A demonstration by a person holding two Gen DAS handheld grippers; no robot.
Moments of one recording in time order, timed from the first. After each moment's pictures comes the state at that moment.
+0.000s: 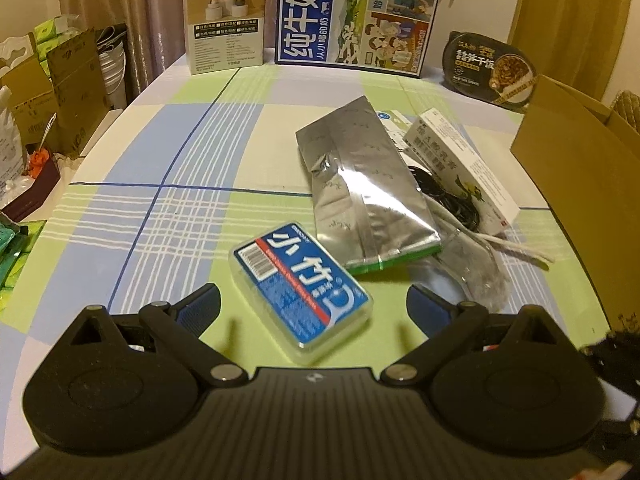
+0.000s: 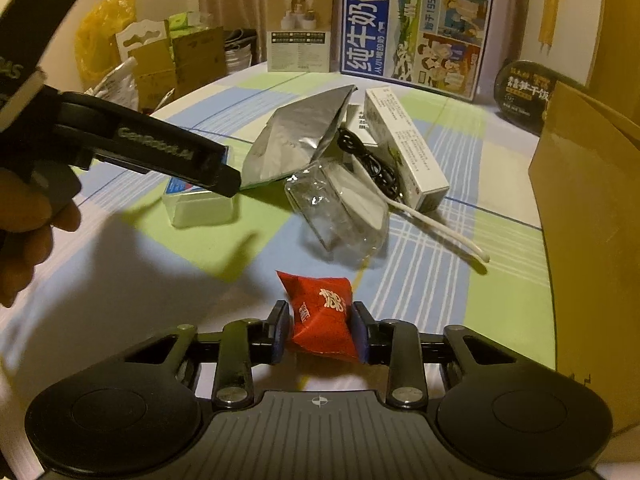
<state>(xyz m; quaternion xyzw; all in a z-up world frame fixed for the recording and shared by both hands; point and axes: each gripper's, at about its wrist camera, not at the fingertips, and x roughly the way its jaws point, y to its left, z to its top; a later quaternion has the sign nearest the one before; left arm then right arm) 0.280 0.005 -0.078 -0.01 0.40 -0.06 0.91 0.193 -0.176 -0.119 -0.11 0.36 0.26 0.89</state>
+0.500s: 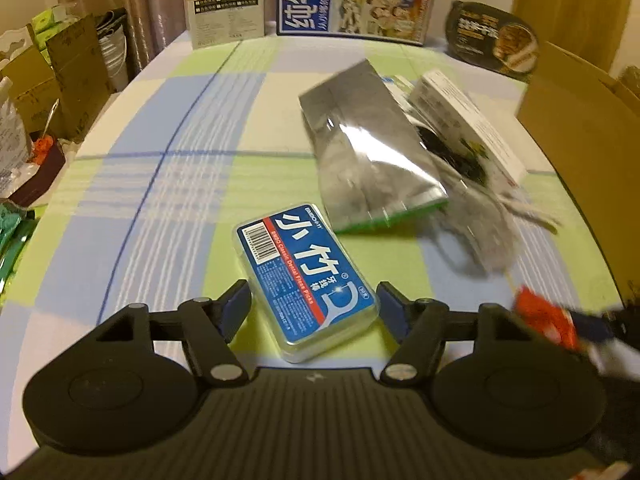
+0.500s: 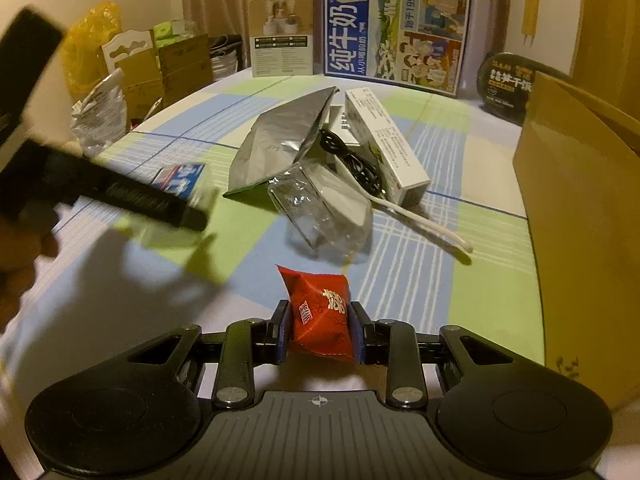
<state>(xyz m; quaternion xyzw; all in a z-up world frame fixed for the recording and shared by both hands) 0.258 0.004 -0.086 0.00 0.44 -0.05 0.90 0.185 -0.186 -0.113 -0.09 0.37 0.24 0.89</state>
